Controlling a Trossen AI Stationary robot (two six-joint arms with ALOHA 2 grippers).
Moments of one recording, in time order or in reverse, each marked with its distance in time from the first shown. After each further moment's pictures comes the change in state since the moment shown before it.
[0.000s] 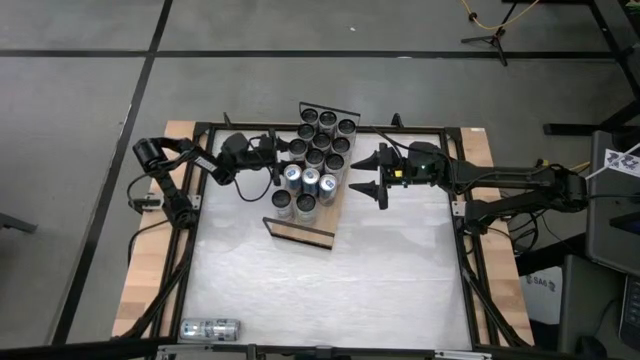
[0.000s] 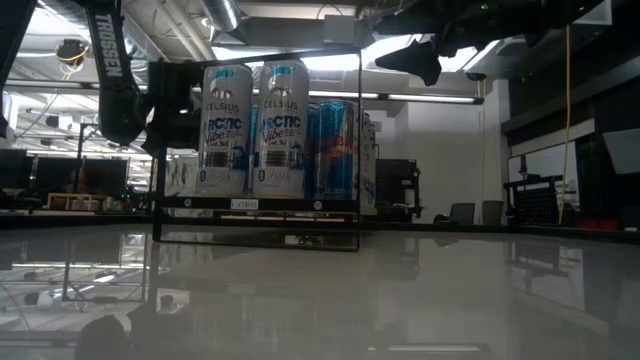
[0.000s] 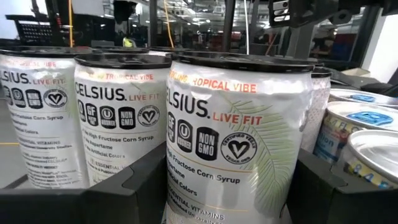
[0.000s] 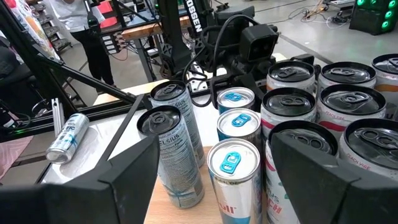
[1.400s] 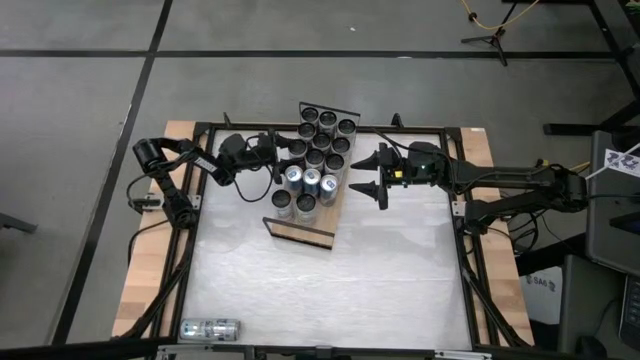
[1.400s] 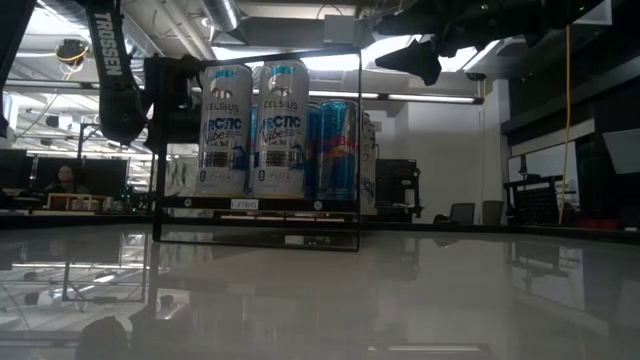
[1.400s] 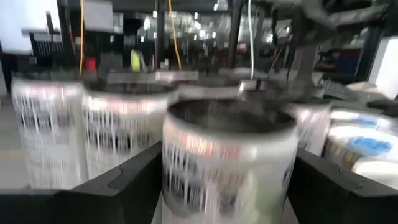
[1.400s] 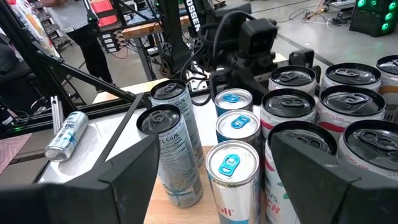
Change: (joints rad) left arm -0.016 -0.002 0.001 0.050 -0.048 -0.027; right arm 0.000 0.000 0.000 -0.001 0.000 -0.013
